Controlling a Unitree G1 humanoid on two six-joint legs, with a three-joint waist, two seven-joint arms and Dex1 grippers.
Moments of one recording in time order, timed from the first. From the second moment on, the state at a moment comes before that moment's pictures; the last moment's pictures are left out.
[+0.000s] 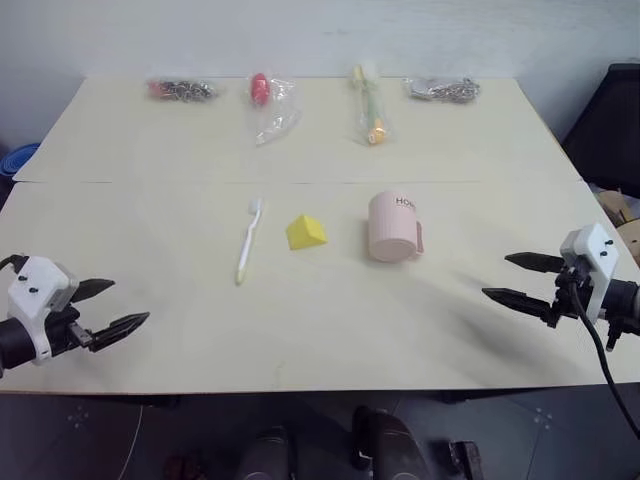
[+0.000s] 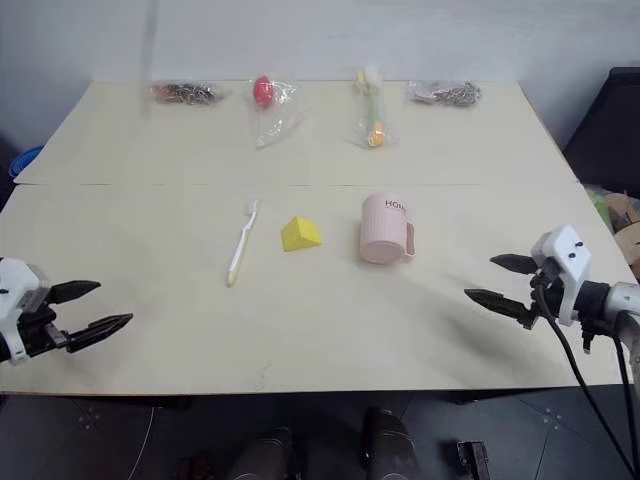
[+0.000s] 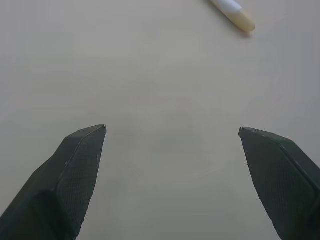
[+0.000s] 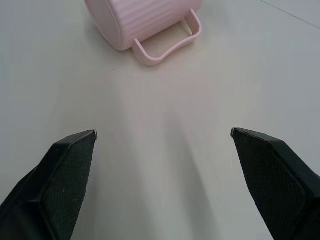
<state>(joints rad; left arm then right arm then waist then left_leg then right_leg) 0.21 0.94 0.62 -0.19 -0.45 0.50 -0.91 -0.14 -0.96 -0.32 0.01 0.49 0.44 1.11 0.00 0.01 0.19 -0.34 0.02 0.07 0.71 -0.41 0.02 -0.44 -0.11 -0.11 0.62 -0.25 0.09</state>
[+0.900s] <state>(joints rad) -0.25 0.93 0.35 -0.15 -0.52 0.58 -0.98 -0.05 -0.96 -0.37 -0.20 0.74 0.66 1.15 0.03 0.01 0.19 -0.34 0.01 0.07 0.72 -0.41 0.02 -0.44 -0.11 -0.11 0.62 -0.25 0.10</state>
